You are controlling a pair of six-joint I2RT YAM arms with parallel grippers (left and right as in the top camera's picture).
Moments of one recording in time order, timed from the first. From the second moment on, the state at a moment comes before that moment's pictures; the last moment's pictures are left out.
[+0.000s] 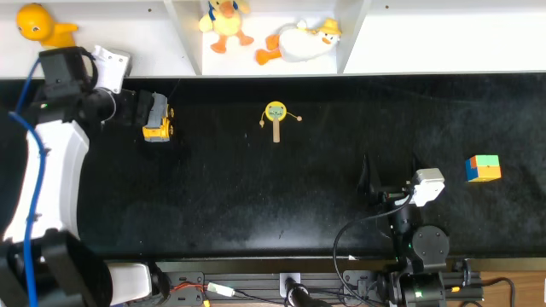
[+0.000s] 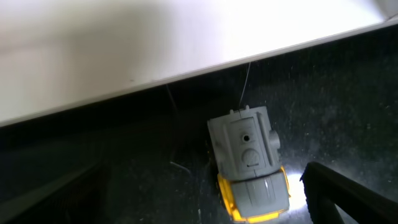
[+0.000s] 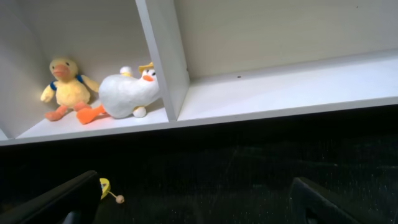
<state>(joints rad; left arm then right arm) 0.21 1.56 1.18 -0.64 0.19 0.39 0.10 0.01 0.02 -0.02 -0.02 0.20</state>
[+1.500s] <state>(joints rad) 0.10 1.62 0.98 -0.44 0.07 0.05 0.10 0.01 0.02 -0.02 -0.02 0.20</state>
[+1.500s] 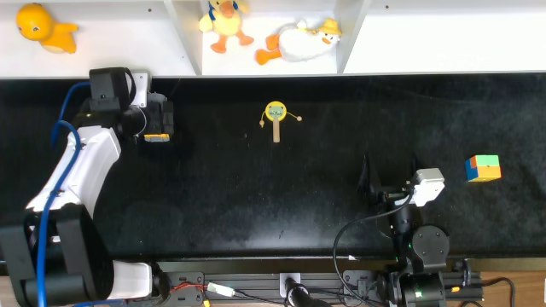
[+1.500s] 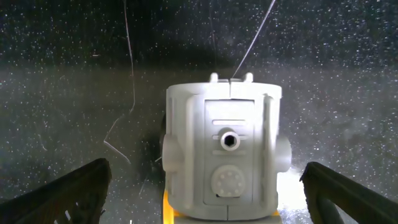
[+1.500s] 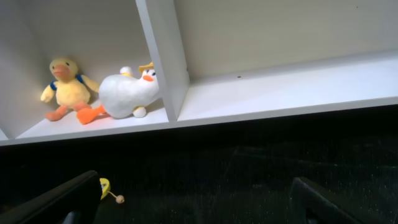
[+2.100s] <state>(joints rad) 0.10 1.64 0.93 -0.37 0.05 0.04 0.10 0.01 0.02 -0.02 -0.02 0.20</state>
